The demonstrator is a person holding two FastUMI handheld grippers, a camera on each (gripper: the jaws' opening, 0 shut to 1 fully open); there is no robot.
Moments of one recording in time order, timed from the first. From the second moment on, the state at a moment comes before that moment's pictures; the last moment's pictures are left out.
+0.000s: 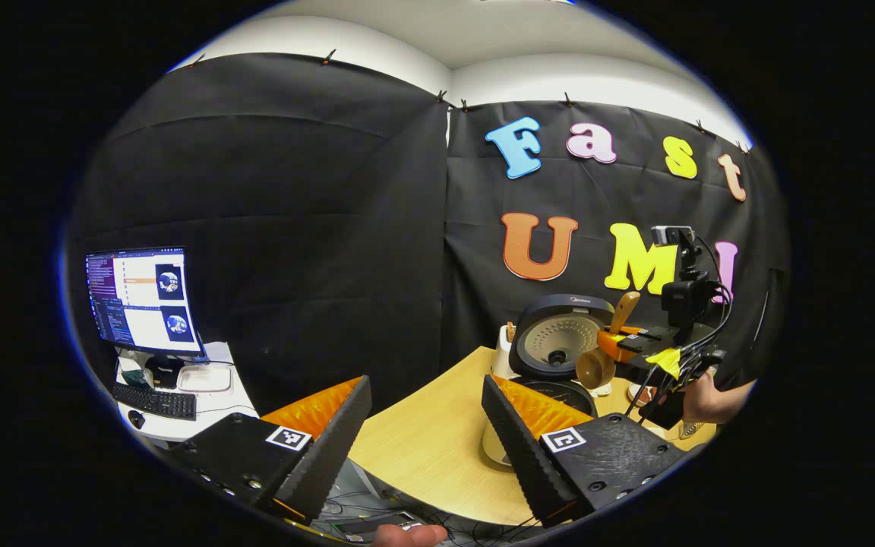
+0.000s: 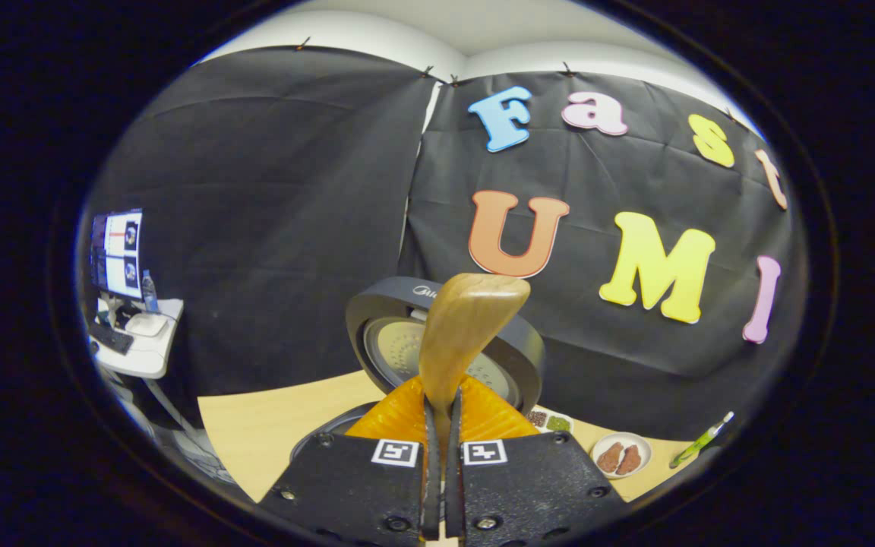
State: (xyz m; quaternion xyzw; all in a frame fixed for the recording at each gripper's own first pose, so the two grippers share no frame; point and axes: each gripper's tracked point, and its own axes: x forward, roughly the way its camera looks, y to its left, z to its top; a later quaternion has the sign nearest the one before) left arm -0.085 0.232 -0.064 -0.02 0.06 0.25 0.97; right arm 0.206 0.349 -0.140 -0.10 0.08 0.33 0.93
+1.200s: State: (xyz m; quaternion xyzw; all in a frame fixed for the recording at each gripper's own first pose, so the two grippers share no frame) left arm 0.021 0.018 -0.039 -0.01 0.06 0.03 1.00; right arm 0.192 -0.089 -0.094 0.17 0.13 0.05 0.98
